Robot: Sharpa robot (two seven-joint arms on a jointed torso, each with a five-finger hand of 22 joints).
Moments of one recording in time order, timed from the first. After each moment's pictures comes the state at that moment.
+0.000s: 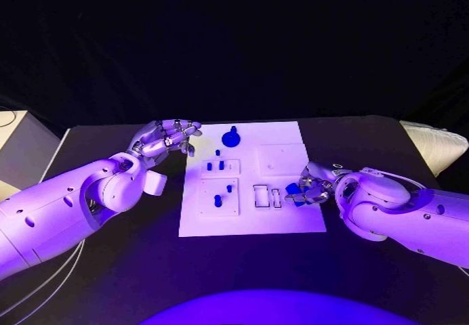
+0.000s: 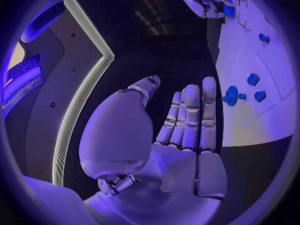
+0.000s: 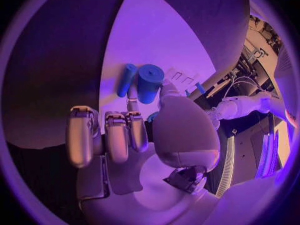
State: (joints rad) left arm 0.84 -0.87 0.35 1.47 -0.31 -0.07 0.34; left_hand 1.31 -0.22 0.37 0.16 0.25 0.80 0.21 0.29 0.30 0.81 0.14 0.60 0.15 1.00 0.08 1.23 0.46 0.17 0.92 0.17 0.89 0.76; right arm 1.11 -0.97 -0.13 1.73 -1.54 -0.26 -0.56; right_hand 1.14 -0.11 -0.09 0.29 0.33 1.06 0.08 0.31 0.59 1.47 0.01 1.52 1.31 1.47 -0.06 1.55 1.31 0.05 1.47 0.04 1.41 1.31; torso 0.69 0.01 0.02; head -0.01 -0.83
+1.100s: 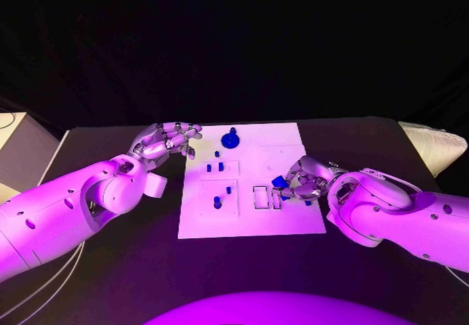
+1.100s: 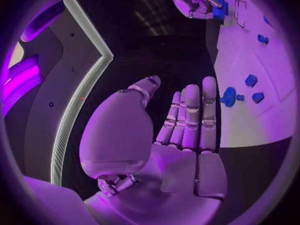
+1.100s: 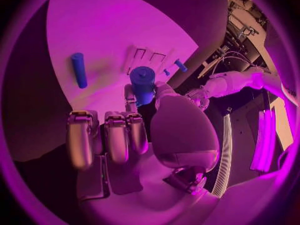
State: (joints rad) left arm 0.84 -0.87 0.35 1.46 -0.31 -0.07 0.32; left_hand 1.32 -0.22 0.37 0.16 0.25 0.80 0.21 0.30 0.31 0.81 0.15 0.61 0.15 1.00 0.08 1.23 0.46 0.17 0.92 0.18 0.89 0.76; right arm 1.14 -0.97 -0.13 1.84 -1.40 -0.41 -0.56; right_hand 1.17 -0.08 0.05 0.29 0.40 1.06 0.08 0.33 0.41 1.47 0.00 1.56 1.31 1.46 -0.07 1.57 1.31 0.04 1.47 0.04 1.49 1.31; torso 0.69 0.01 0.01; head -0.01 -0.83
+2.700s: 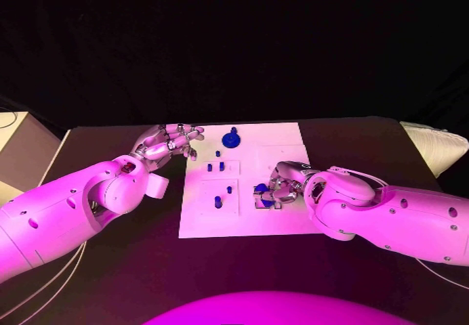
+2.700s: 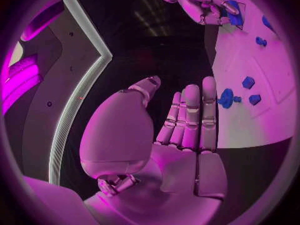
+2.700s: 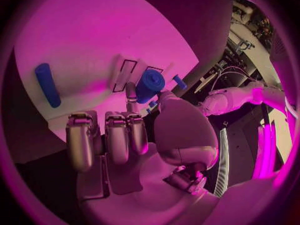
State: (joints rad) left arm 0.83 -0.87 0.35 1.46 -0.31 -0.06 0.31; left_hand 1.32 -0.21 0.36 0.17 0.25 0.79 0.20 0.30 0.30 0.79 0.15 0.61 0.15 1.00 0.08 1.23 0.46 0.17 0.92 0.18 0.88 0.76; right arm 1.14 -0.81 -0.14 1.73 -1.46 -0.28 -0.57; right_hand 1.05 -0.04 0.07 0.30 0.31 1.10 0.06 0.35 0.40 1.47 -0.01 1.57 1.31 1.47 -0.07 1.57 1.31 0.02 1.47 0.04 1.53 1.31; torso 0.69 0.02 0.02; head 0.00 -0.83
